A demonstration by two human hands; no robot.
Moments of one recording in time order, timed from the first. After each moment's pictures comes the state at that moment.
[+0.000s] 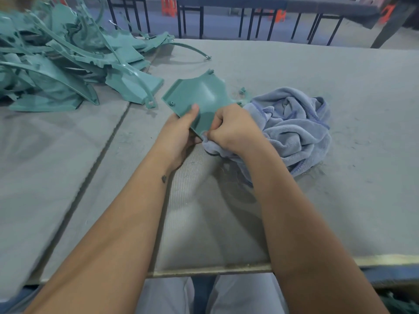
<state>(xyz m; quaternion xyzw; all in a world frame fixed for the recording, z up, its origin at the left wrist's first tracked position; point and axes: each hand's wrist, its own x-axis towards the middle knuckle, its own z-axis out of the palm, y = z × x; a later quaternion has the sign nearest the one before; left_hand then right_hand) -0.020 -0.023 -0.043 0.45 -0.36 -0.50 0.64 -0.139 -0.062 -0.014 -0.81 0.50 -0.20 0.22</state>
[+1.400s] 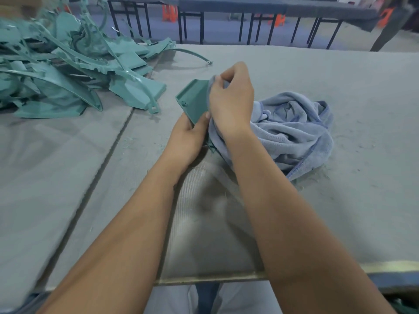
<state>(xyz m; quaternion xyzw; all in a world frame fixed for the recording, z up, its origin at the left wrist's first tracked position) -0.020 -0.030 -0.050 0.49 -0.51 -0.34 0.61 -0.101 -0.069 0.011 -0.62 0.47 -0.56 0.26</state>
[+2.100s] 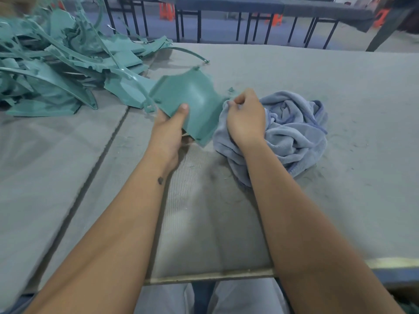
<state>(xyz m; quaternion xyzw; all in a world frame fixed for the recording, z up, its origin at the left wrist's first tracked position) -0.013 -0.029 -0.041 0.45 -0.31 -0.43 0.72 -0.141 -0.094 -0.025 -0.65 0.57 -0.45 0.22</state>
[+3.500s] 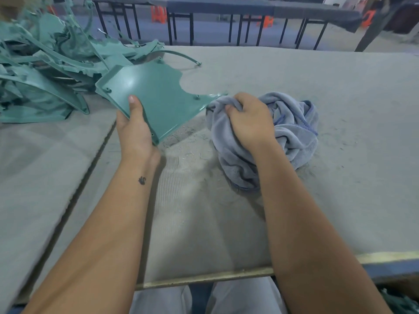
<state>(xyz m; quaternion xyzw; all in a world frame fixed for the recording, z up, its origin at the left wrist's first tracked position) 0.006 -0.019 -0.028 0.41 -0.19 -0.34 0.83 -0.171 -0.082 -0.008 -0.74 0.55 -0.35 0.17</state>
